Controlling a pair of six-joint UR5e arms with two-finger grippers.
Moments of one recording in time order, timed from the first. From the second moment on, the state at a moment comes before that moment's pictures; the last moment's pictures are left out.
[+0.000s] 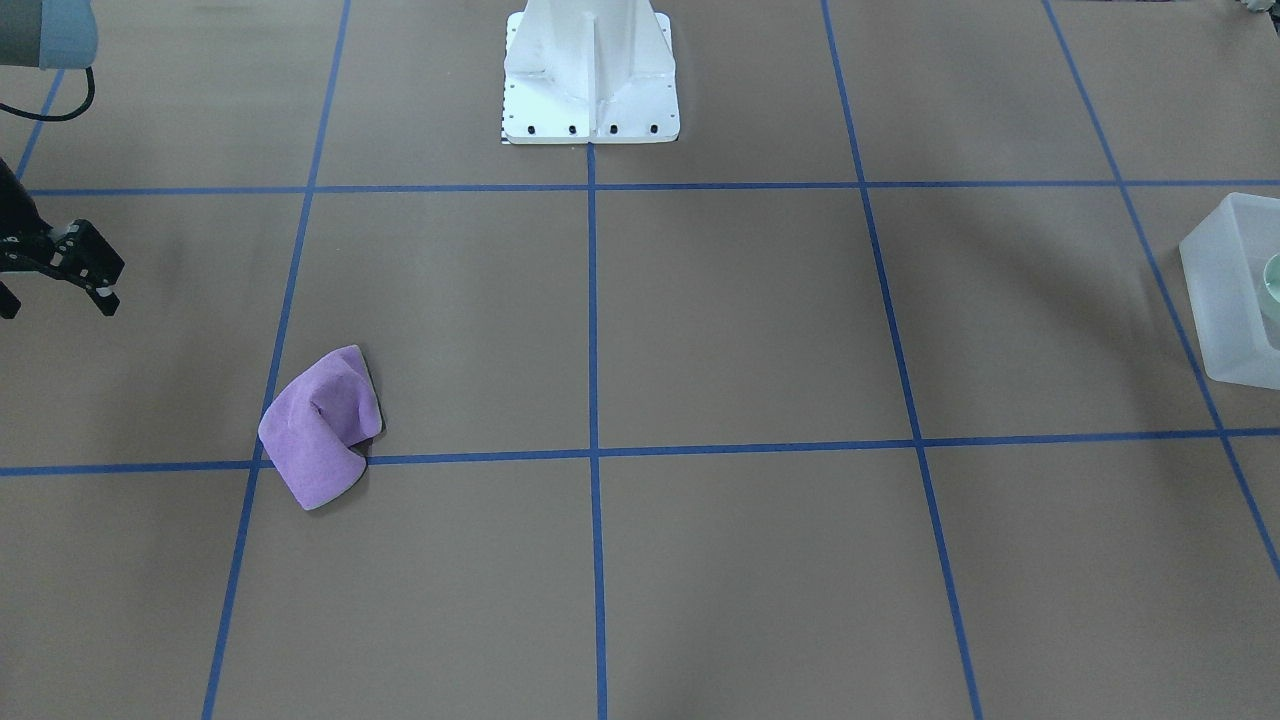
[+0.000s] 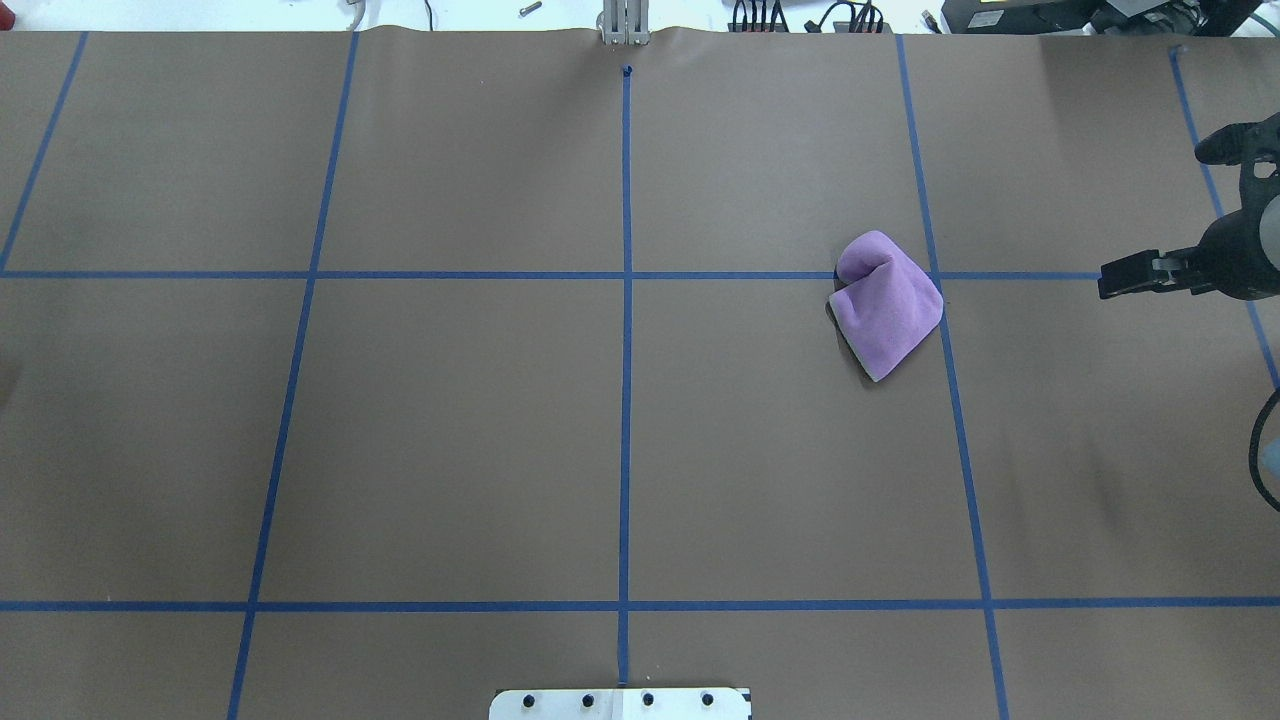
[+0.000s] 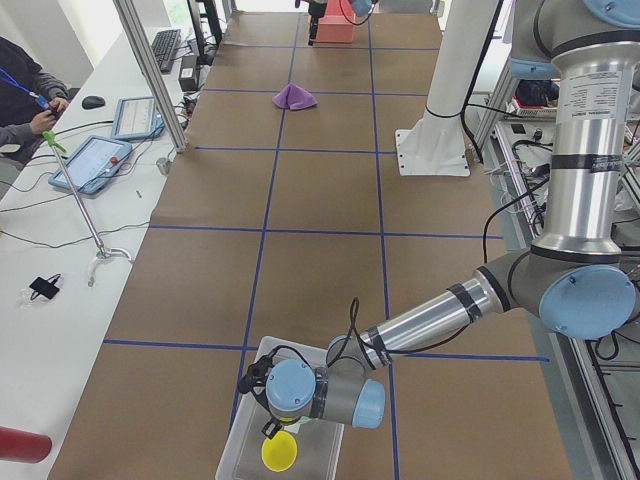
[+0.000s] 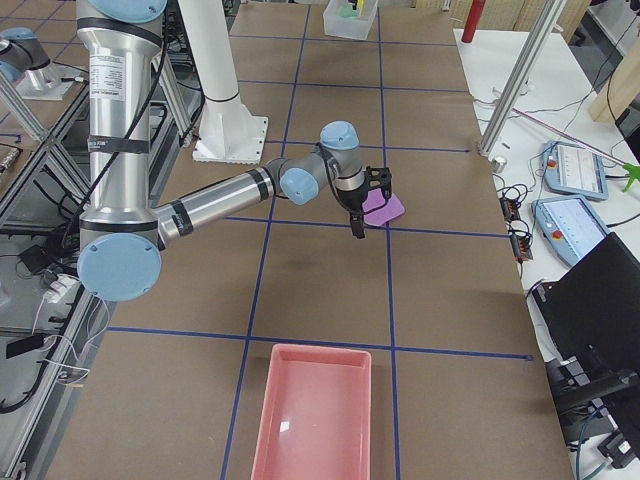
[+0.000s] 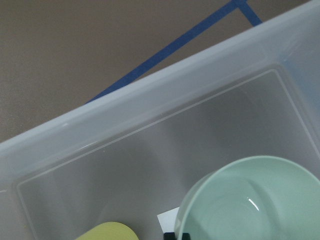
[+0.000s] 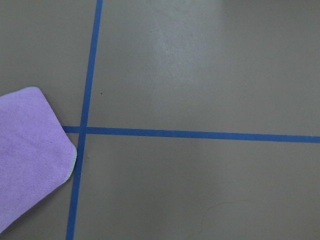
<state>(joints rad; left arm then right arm) -1.59 -1.58 -1.04 -2.27 -2.37 0.51 1.02 -1.62 2.01 -1.30 2.01 0.77</state>
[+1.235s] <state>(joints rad) -1.64 -1.60 -1.52 -1.78 -2.41 0.17 1.02 -1.62 2.01 -1.30 2.01 0.78</state>
